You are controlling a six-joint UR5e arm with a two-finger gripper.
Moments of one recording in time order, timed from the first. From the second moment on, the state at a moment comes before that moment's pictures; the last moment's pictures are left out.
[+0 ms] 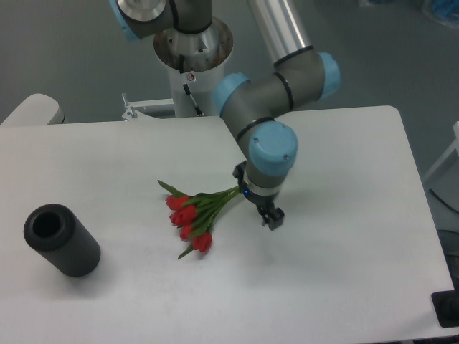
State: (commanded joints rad) arm 2.46 -1.93 -1.80 -1.14 1.57 1.47
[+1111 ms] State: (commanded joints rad) arm 2.38 -1.95 -1.89 -0.97 1.59 1.35
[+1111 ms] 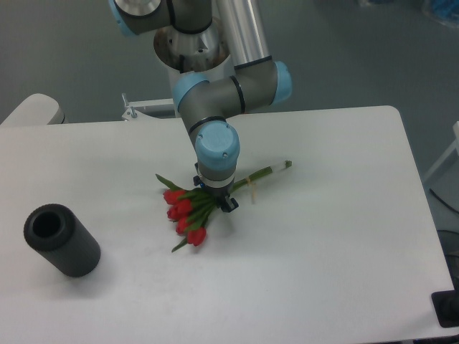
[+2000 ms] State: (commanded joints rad) arm 2.49 -2.04 -1.54 -1.16 1.59 1.43
